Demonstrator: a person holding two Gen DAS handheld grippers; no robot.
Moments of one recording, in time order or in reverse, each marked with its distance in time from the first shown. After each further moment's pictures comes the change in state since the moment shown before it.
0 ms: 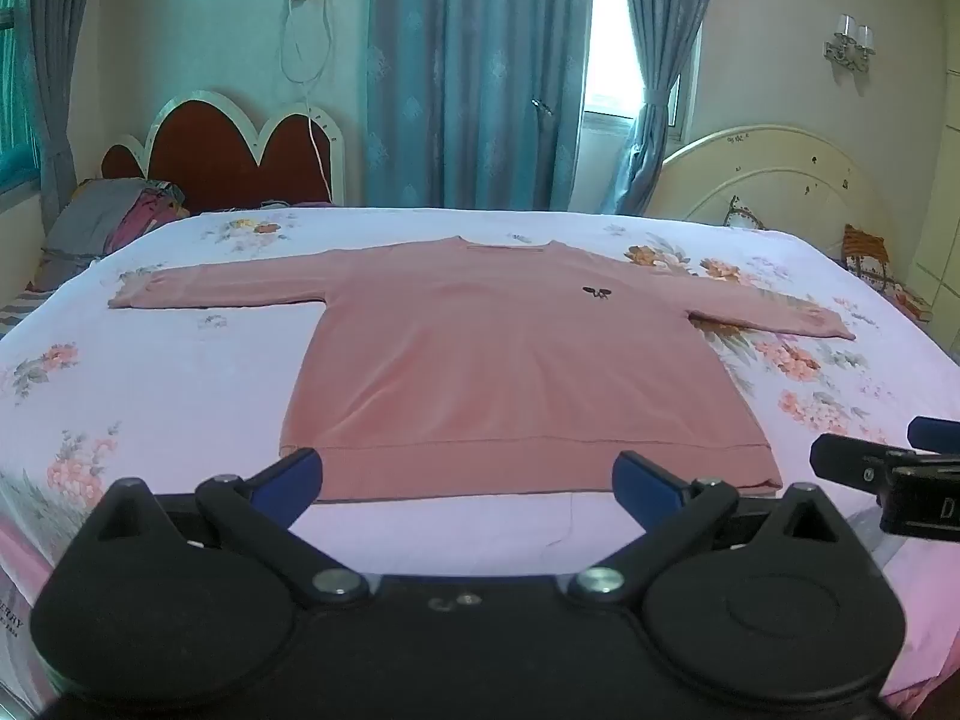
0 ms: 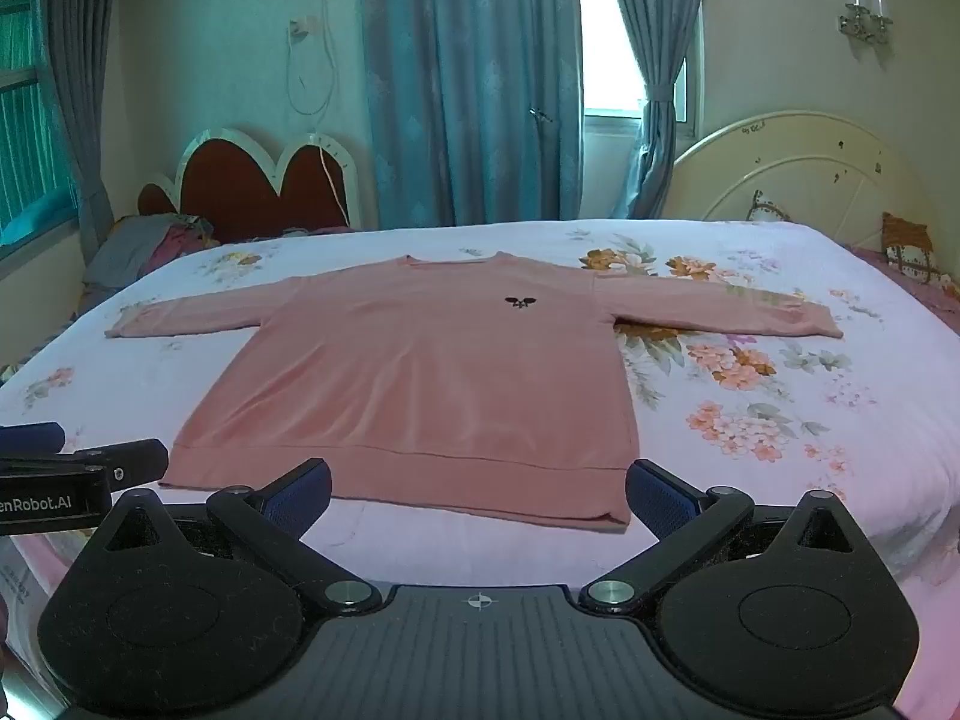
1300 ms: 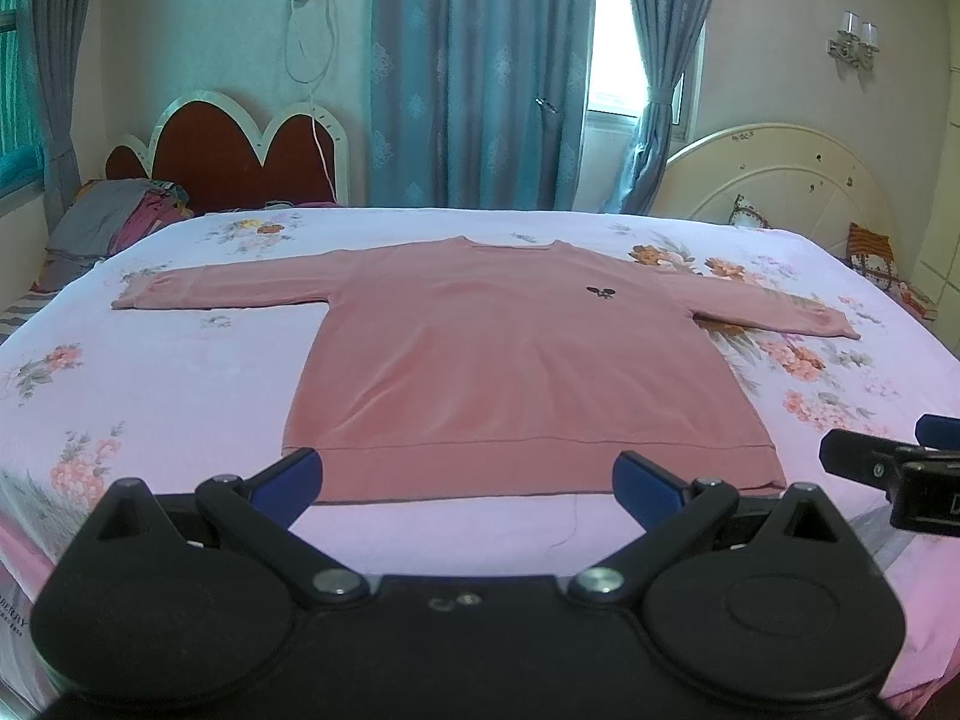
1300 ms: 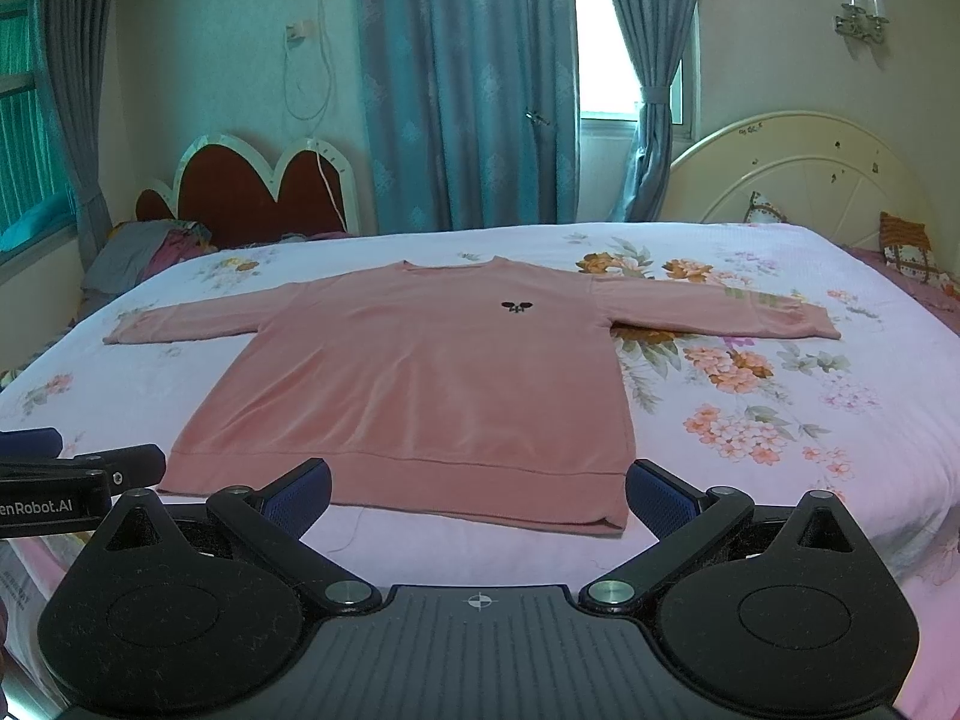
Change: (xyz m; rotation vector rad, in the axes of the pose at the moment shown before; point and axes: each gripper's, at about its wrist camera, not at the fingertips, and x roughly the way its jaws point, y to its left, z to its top) left arm 0.000 0.000 -0.001 -0.003 0.005 0.006; right arm -0.002 -0.003 0.003 0.008 -0.004 0.001
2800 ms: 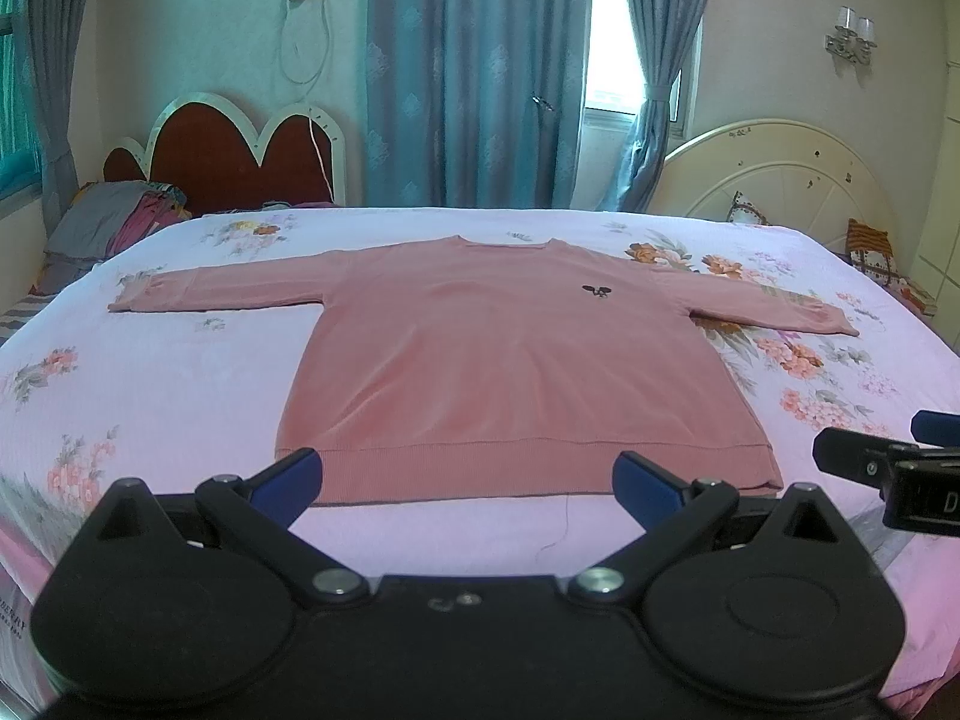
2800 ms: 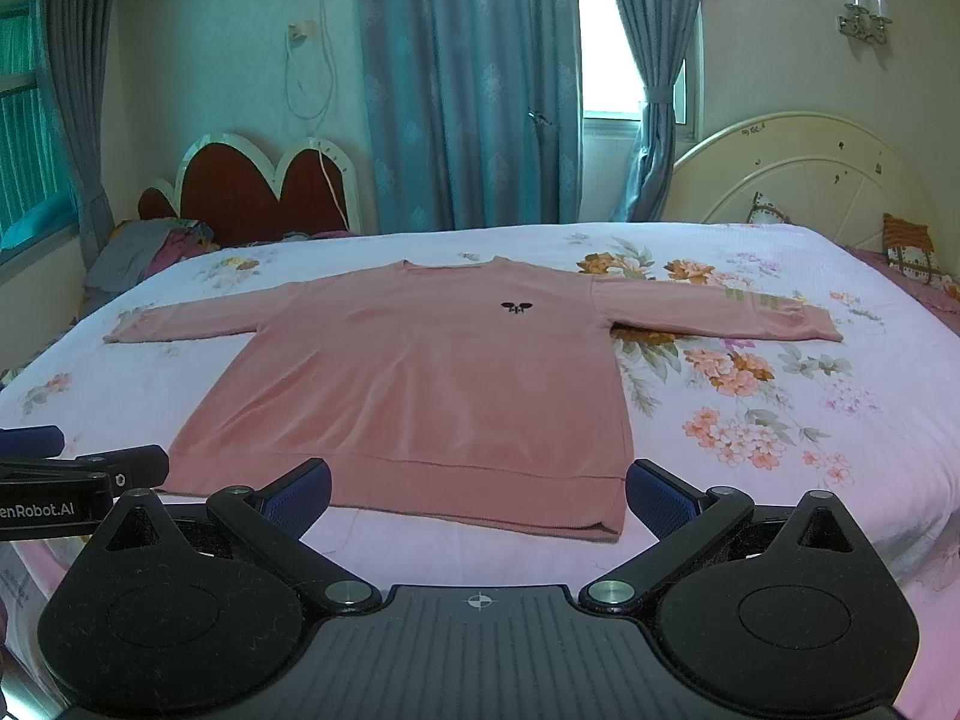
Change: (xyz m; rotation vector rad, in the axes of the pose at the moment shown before) left arm 0.000 -0.001 0.004 0.009 0.006 -0.001; right arm 0.002 -0.004 0.003 -0.005 0.002 0.004
